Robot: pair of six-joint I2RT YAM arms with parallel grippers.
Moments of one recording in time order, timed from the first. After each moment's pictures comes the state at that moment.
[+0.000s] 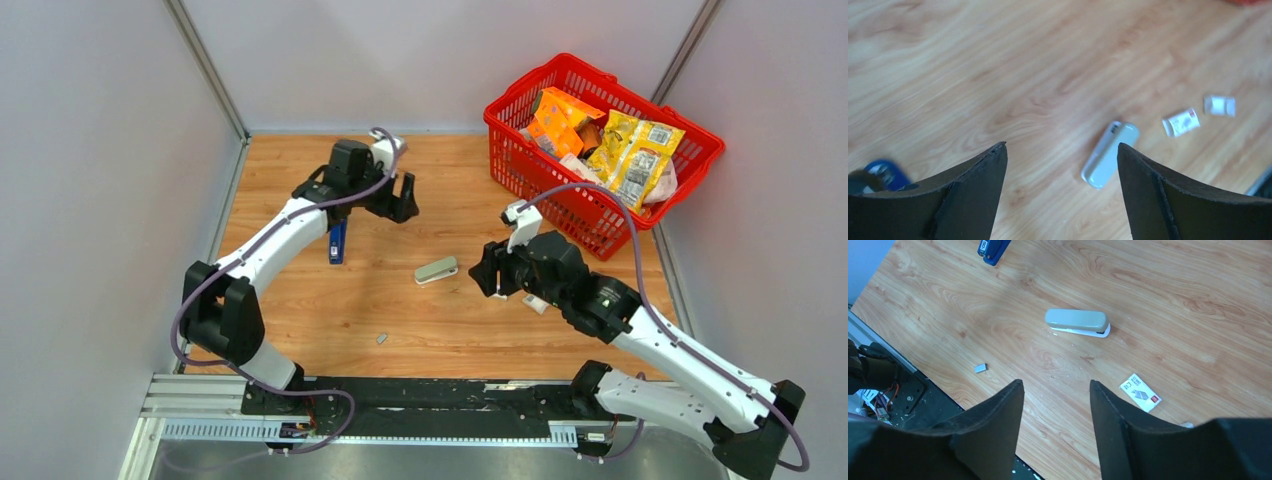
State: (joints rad) left arm -0.39 1.55 1.28 -0.36 0.32 -0.09; right arm 0.86 0.88 0.87 -0.46 0.11 0.36
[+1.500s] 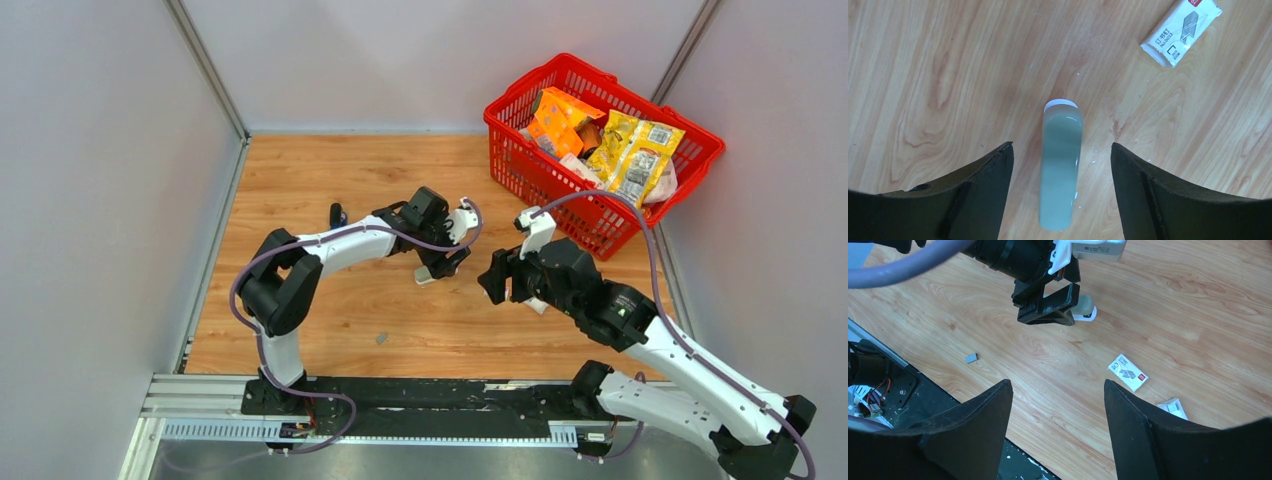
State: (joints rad) left arm -0.75 1.84 1.27 -0.35 0.30 0.30; right arm 0.86 0.78 0.86 -0.57 0.15 0.38
